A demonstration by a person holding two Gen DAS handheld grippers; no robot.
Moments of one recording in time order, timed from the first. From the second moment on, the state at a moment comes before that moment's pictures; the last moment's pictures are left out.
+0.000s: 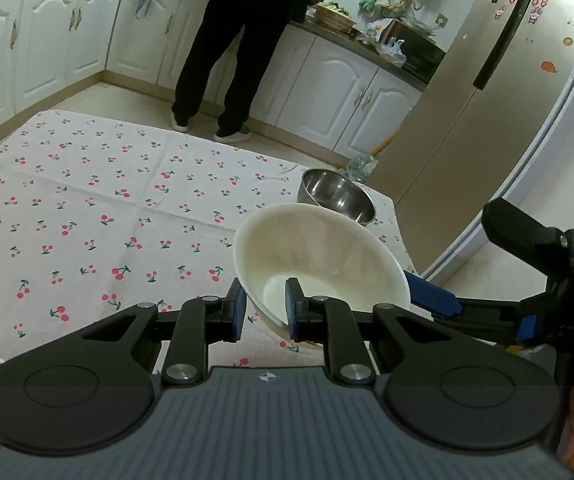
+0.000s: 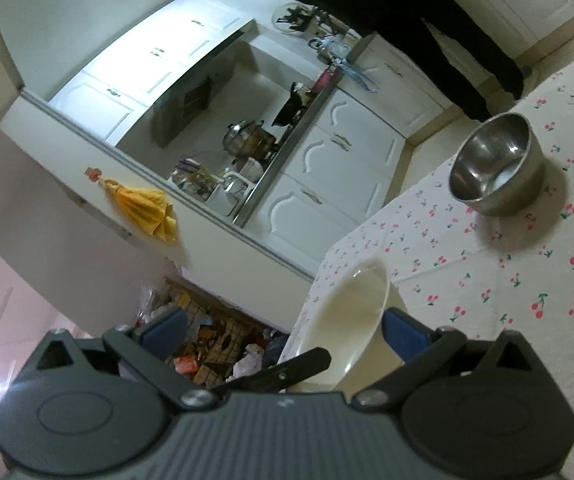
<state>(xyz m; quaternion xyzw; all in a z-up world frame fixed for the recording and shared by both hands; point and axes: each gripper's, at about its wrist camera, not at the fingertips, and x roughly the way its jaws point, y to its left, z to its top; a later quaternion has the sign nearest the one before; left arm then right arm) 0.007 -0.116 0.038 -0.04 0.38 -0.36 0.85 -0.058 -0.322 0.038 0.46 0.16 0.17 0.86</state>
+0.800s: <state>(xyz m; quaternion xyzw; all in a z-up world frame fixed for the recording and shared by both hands) -0.030 -0.076 0.038 -0.08 0.39 -0.37 0.84 -0.077 -0.315 0.049 0.43 0.16 0.28 0.85</state>
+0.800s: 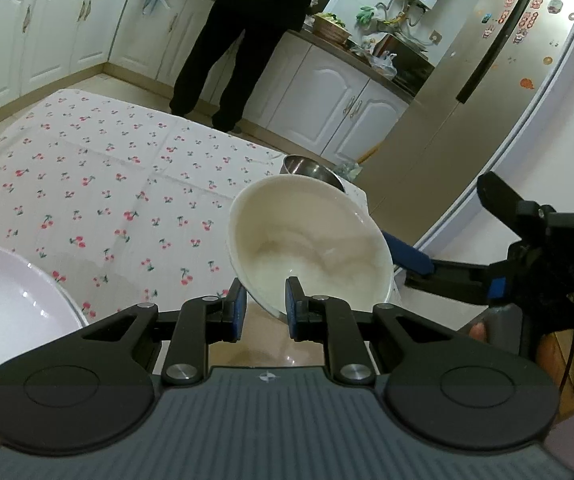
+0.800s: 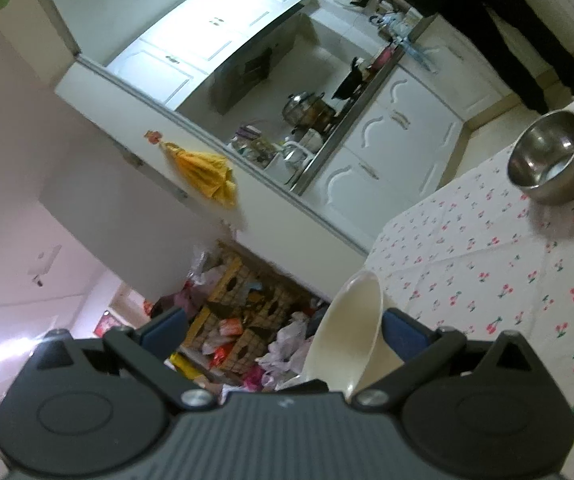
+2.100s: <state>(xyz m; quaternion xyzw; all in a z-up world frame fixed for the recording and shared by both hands) -0.055 -0.061 0.015 -0.07 0.44 -0.37 0.82 -0.089 -0.303 0.040 0.35 0.22 0.32 0.85</state>
